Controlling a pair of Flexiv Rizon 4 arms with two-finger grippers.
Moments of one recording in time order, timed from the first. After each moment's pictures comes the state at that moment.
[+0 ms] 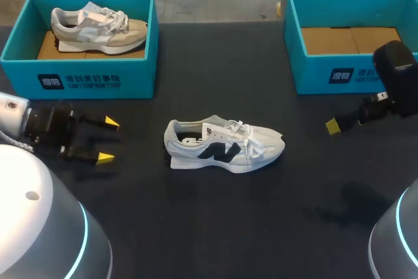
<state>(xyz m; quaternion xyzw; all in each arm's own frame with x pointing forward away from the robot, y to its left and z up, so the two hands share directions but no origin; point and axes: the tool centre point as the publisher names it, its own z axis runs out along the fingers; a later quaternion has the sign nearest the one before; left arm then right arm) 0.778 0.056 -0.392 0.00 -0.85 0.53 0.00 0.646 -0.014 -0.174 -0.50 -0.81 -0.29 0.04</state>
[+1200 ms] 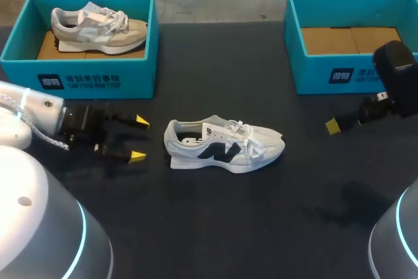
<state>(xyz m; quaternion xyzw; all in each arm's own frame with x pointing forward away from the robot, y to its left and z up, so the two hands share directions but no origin) 0.782 -0.015 -0.396 -0.01 -0.85 0.53 0.00 0.646 -0.014 -0.174 -0.50 -0.81 -0.29 0.04</state>
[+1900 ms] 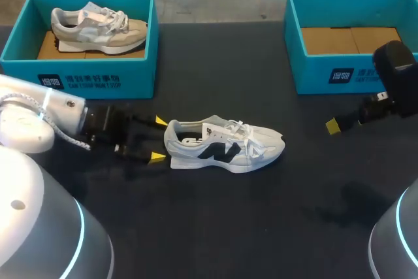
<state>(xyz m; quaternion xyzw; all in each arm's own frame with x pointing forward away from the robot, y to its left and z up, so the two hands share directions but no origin) 0.781 -0.063 -0.399 -0.01 -0.84 0.54 0.01 0.646 -0.014 -0.174 -0.50 -0.81 -0.29 0.04</state>
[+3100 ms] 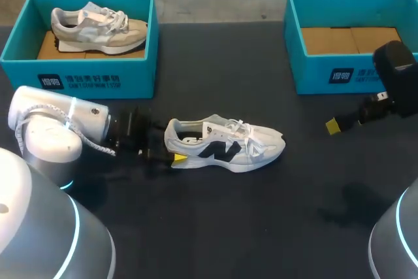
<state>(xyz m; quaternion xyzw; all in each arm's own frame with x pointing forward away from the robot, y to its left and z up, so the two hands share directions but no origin) 0.780 -0.111 -0.417 0.02 -0.84 0.54 0.02 0.646 -0.014 -0.174 -0.50 -0.81 -0.29 0.04</state>
